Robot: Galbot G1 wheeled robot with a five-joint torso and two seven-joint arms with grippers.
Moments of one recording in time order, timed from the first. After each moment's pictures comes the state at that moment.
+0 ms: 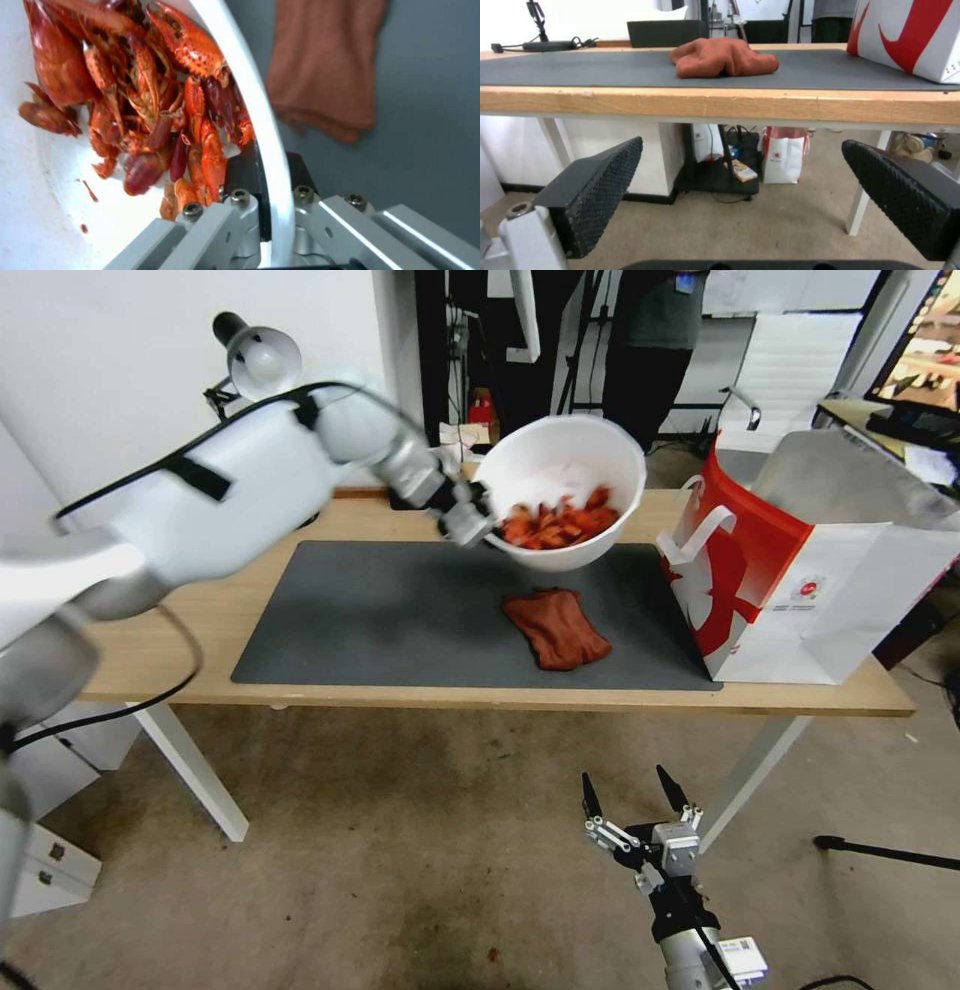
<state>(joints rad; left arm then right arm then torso) -0.42 -1.18 0.74 -1.07 0.06 -0.49 1.07 -1.80 1.26 0.35 2.02 0.13 0.34 0.16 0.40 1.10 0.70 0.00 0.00</state>
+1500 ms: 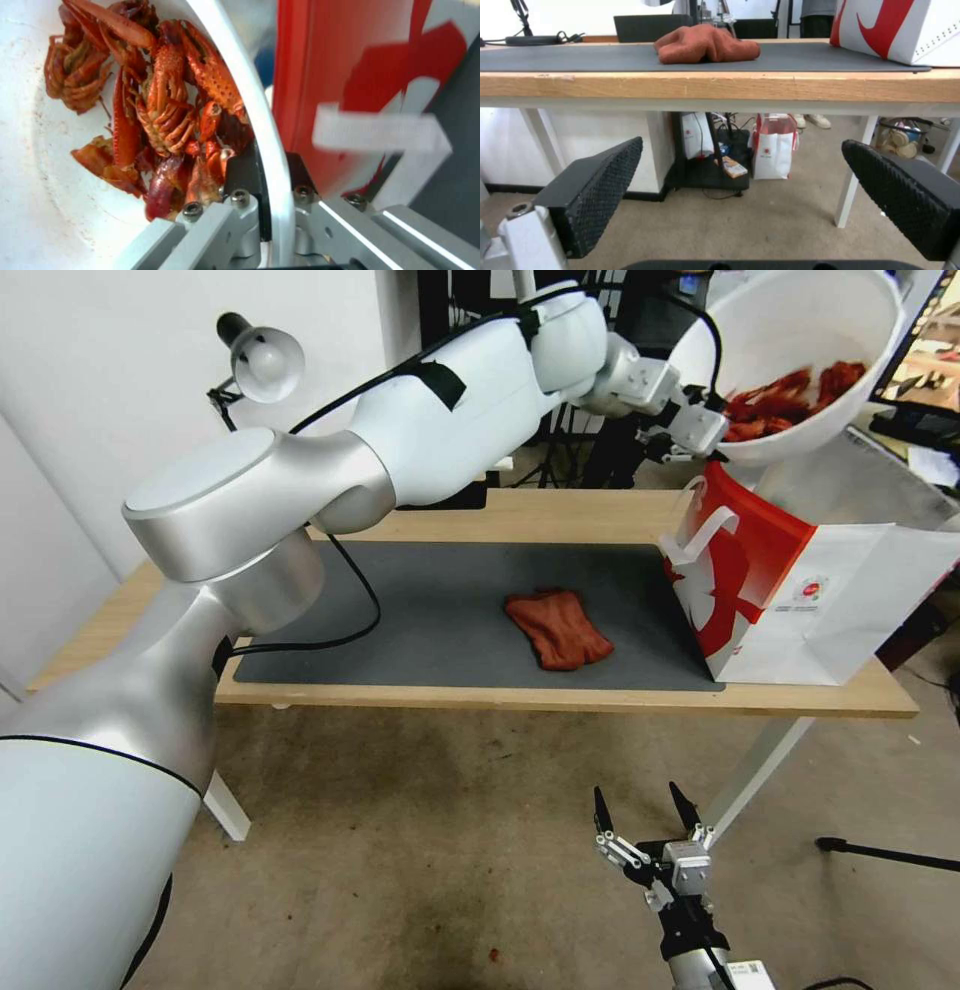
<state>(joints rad) -0.59 -1.61 0.86 -0.77 -0.17 -0.39 0.81 -1.83 1.28 0.37 1.98 0.13 0.39 0.16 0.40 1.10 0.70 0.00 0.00</state>
